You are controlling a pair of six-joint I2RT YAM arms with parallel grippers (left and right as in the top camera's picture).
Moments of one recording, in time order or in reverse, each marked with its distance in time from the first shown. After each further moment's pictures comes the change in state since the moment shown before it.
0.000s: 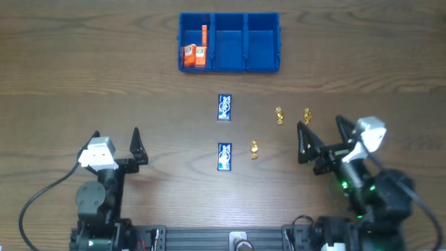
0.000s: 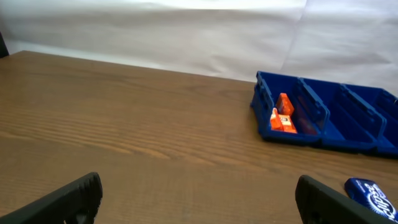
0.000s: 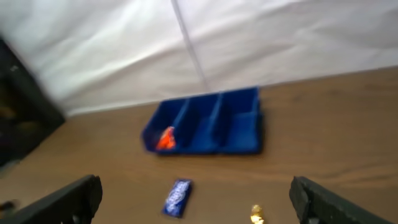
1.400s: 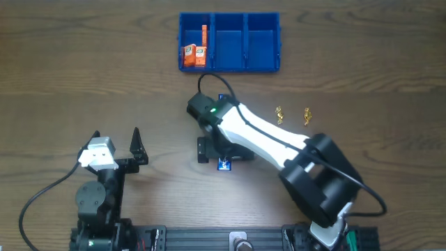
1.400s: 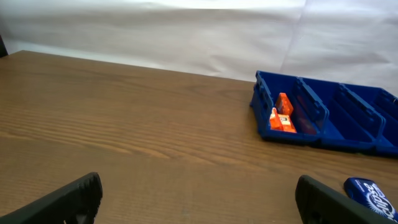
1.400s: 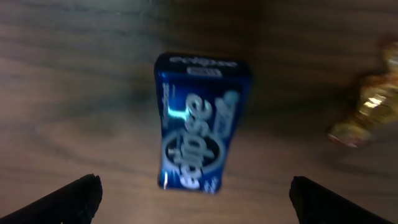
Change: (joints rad) left arm 0.000 0.000 0.000 0.000 0.003 0.000; right arm 0.856 1.538 0.656 -0.568 0.298 0.463
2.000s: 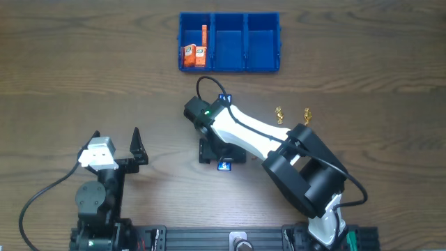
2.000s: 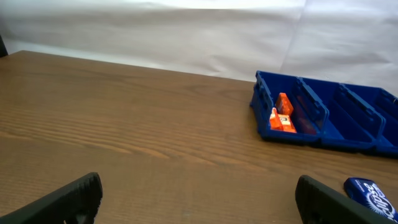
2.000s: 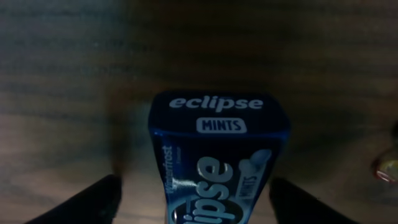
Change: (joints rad) left arm 0.000 0.000 0.000 0.000 0.000 0.000; right arm 0.006 0.085 0.000 0.063 -0.001 0.064
